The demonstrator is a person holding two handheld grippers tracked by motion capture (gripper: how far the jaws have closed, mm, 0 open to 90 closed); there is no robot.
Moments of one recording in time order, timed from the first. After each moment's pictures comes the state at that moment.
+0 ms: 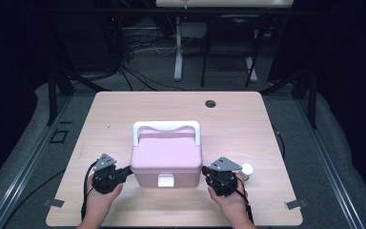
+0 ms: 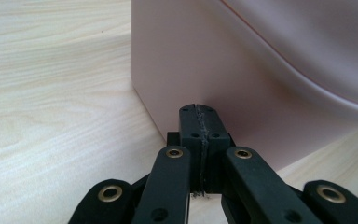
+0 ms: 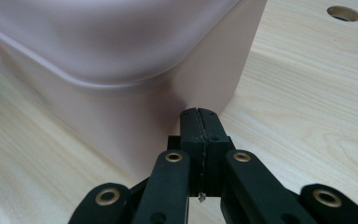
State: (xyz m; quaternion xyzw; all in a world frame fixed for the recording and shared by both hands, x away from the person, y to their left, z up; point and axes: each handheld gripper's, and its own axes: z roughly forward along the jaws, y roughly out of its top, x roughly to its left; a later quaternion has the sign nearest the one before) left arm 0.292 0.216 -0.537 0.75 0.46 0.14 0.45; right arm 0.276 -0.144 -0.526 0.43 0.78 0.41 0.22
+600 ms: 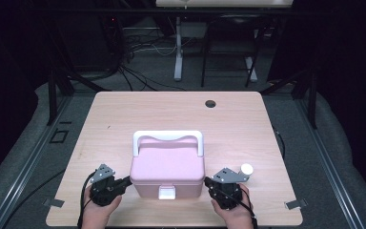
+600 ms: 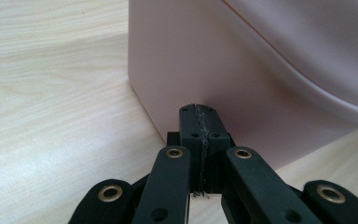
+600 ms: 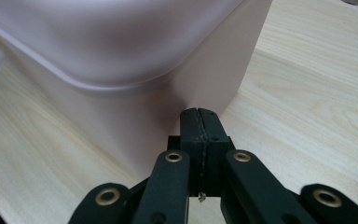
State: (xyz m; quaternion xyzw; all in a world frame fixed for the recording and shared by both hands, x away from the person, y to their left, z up) left arm 0.261 0.214 -0.536 0.75 0.46 0.12 0.45; right arm 0.244 -0.151 -0.522 0.42 0.79 0.40 0.20
